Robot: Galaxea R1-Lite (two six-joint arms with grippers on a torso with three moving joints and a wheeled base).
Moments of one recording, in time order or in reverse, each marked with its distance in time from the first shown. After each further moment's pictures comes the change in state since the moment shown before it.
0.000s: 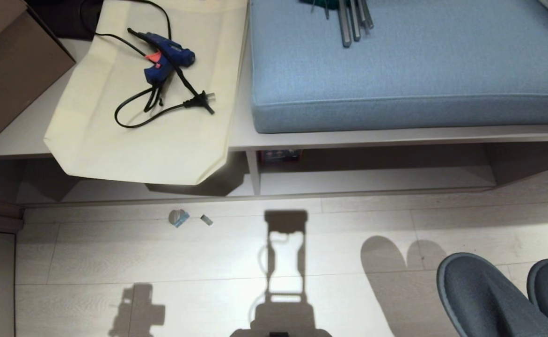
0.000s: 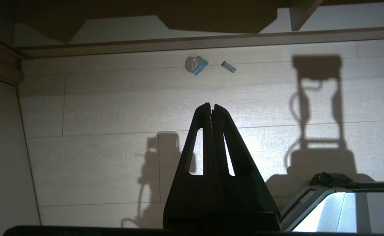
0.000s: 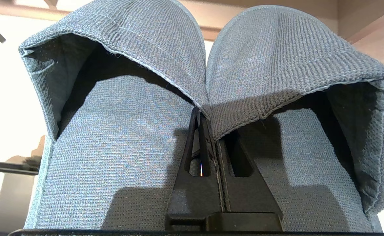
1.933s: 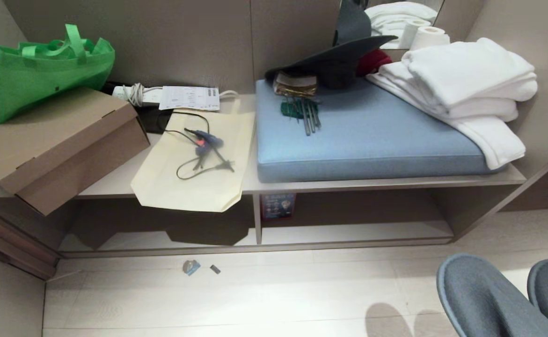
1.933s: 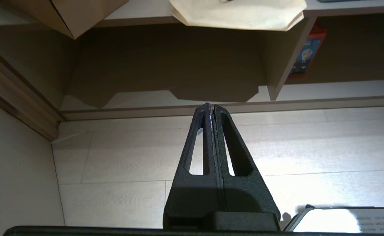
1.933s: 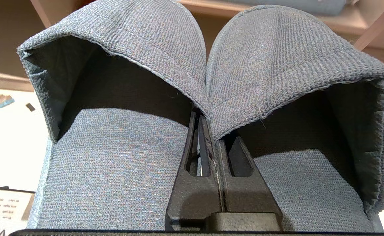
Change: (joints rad) left arm 0.000 0.000 0.000 0.001 0.000 0.005; right arm 0.000 0.001 0.000 0.000 0.002 -0.005
